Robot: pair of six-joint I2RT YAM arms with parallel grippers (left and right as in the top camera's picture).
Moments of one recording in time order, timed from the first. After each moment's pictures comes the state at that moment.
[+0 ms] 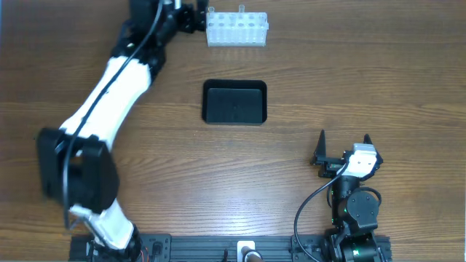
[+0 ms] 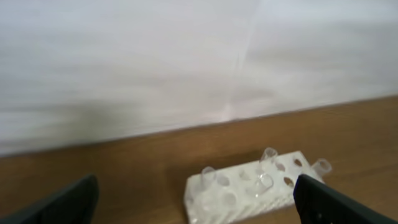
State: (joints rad) left arm -0.26 1.92 1.55 -0.01 0.06 -0.09; right arm 0.14 0.02 0.01 -0.05 0.25 0.01
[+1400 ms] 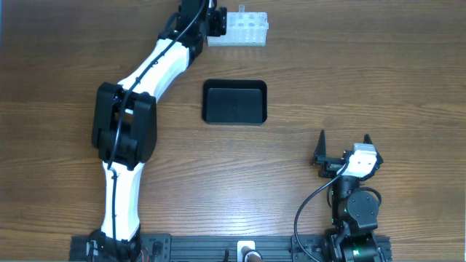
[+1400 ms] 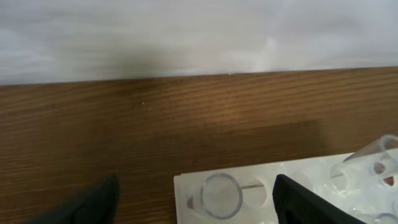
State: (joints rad) left arm -0.34 2.32 1.84 -0.13 -0.11 -0.18; right arm 0.14 0.02 0.01 -0.05 0.25 0.01
